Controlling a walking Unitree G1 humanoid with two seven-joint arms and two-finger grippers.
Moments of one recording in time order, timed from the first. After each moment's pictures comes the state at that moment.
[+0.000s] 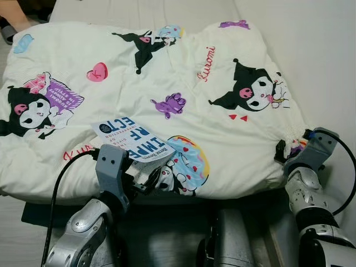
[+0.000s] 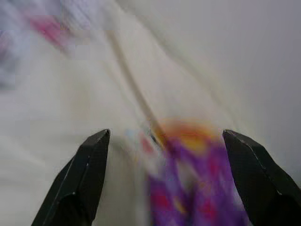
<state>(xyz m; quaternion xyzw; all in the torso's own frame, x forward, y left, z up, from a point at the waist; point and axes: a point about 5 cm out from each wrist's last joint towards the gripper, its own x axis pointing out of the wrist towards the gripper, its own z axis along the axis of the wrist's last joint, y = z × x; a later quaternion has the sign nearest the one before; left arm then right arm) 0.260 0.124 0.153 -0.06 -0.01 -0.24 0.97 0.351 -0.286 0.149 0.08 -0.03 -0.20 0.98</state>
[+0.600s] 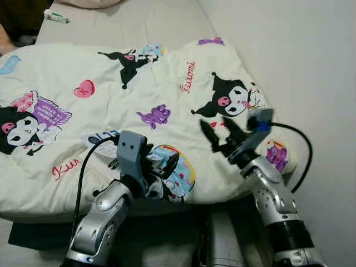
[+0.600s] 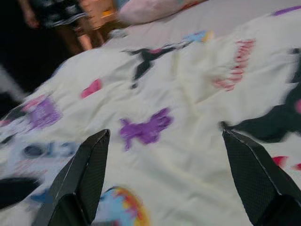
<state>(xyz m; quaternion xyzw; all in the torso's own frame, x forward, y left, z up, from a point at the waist) 0.280 0.099 0.162 -0.08 -0.04 -0.29 0.95 0.330 -0.142 0.172 0.11 -0.07 0.28 0.95</state>
